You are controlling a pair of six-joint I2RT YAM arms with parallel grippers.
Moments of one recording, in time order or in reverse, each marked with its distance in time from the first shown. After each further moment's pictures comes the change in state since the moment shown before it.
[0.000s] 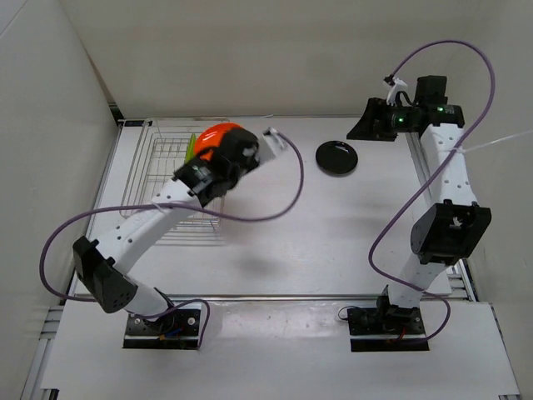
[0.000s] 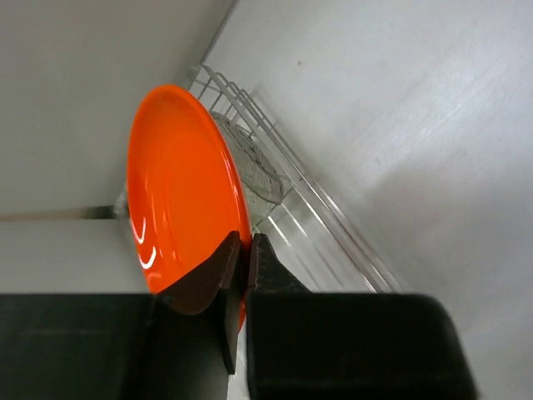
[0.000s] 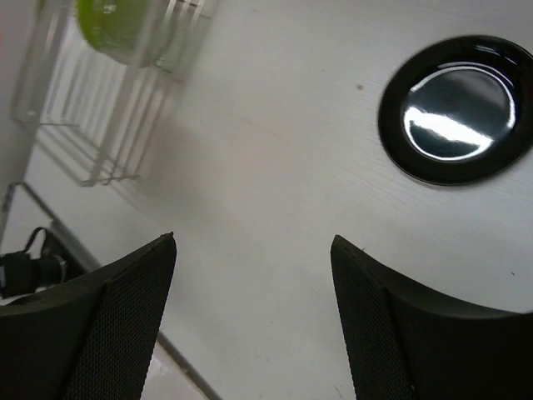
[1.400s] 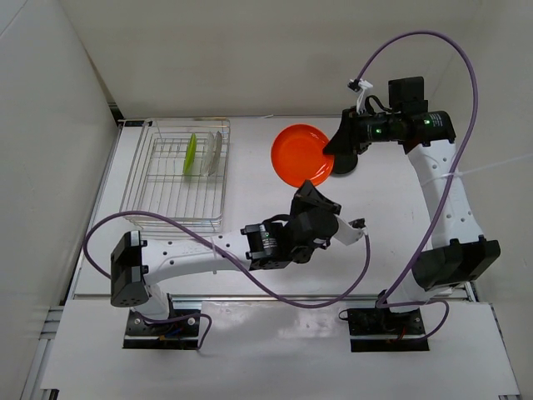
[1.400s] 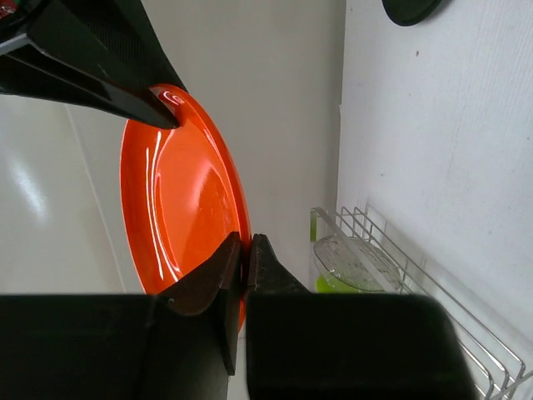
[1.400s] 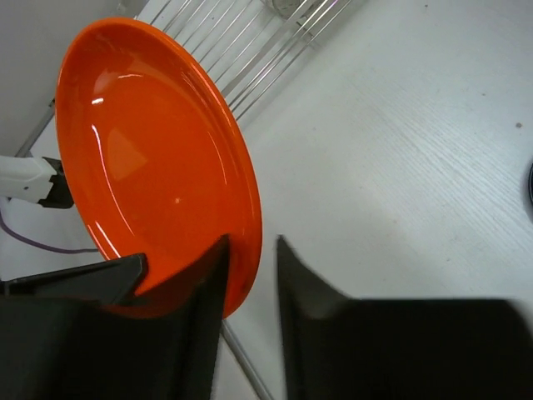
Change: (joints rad) left arm -0.686 0.139 -0.160 0.490 -0.538 0.715; right arm 0.236 -0.211 0.027 -0.150 -0.113 -0.077
